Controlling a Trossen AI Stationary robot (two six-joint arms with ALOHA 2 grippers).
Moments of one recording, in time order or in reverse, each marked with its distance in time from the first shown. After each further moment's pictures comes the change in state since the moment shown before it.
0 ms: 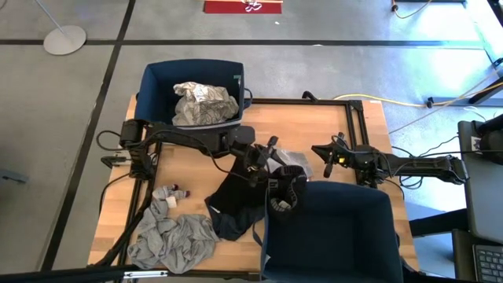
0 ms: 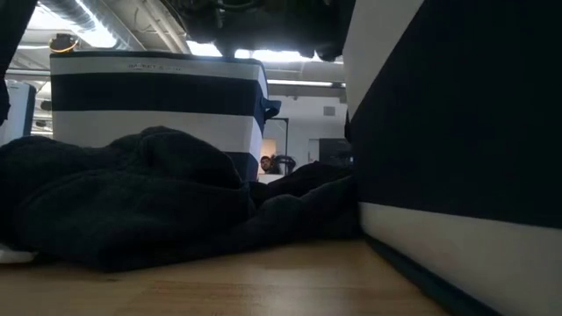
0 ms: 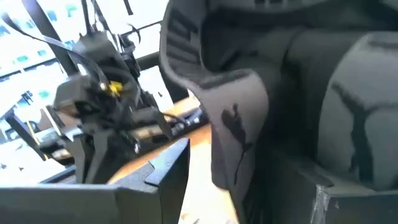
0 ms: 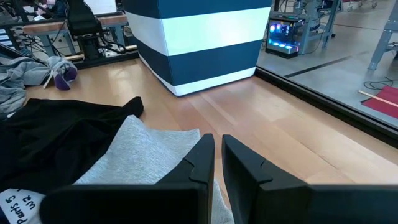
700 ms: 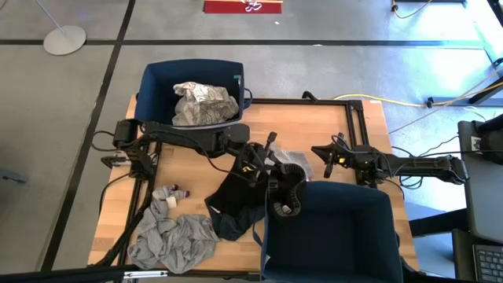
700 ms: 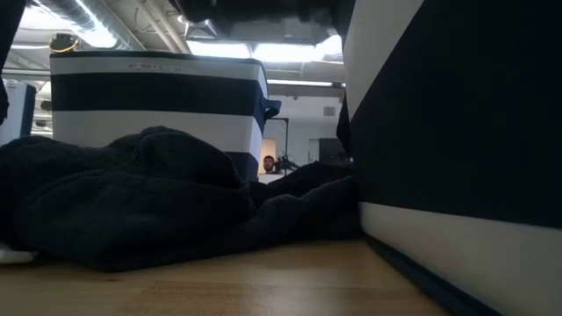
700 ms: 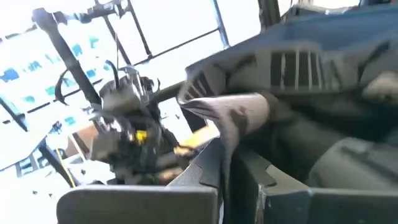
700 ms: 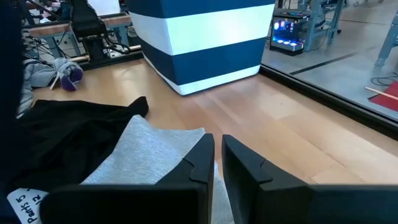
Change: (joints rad) left arm -0.032 -0.067 0.029 0.016 -0.054 0.029; right arm 0.000 0.000 0.000 -0.001 -0.015 0.021
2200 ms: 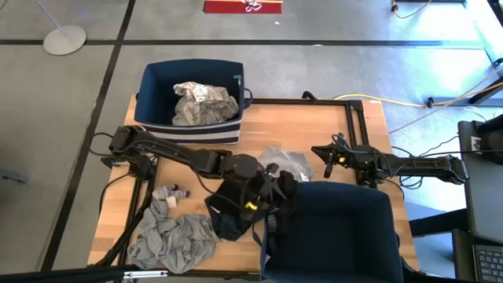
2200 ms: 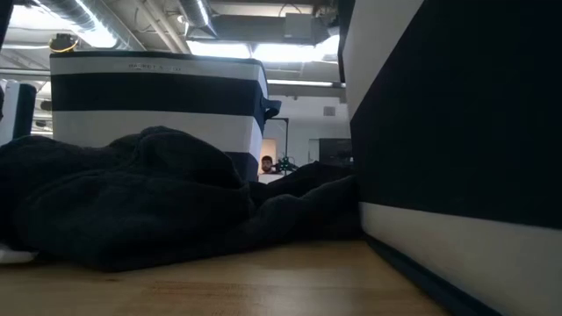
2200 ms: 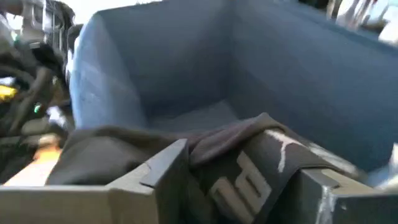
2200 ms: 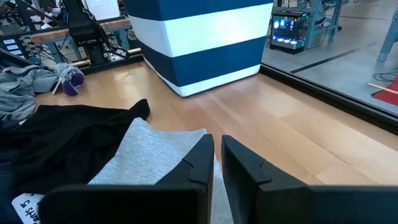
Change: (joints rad) left arm -0.249 0.003 0.268 -0.563 -0.185 -0.259; right arm 0.000 0.000 0.000 0.002 -0.001 0.030
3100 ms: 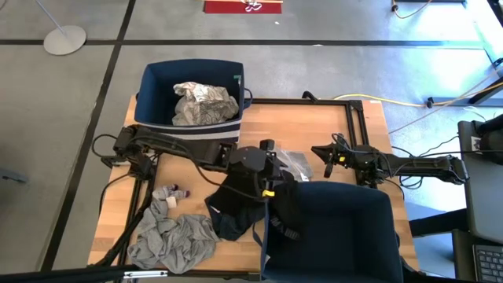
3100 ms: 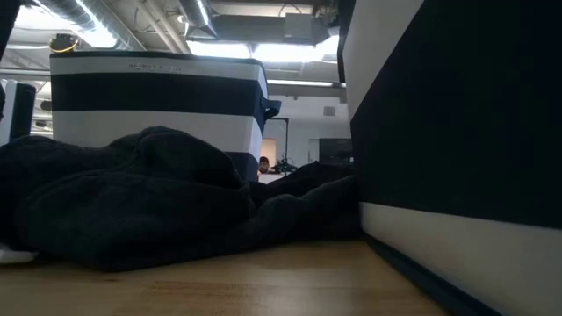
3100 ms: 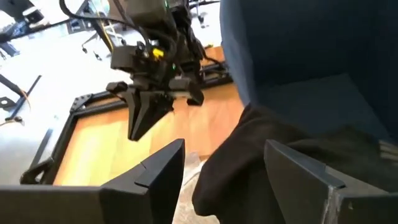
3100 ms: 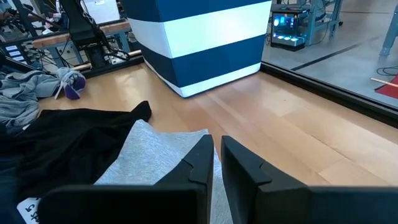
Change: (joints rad) left arm 0.035 0.058 0.219 -0.295 -0.422 0.013; right arm 0.000 0.000 0.000 -0.002 -0.001 0.035
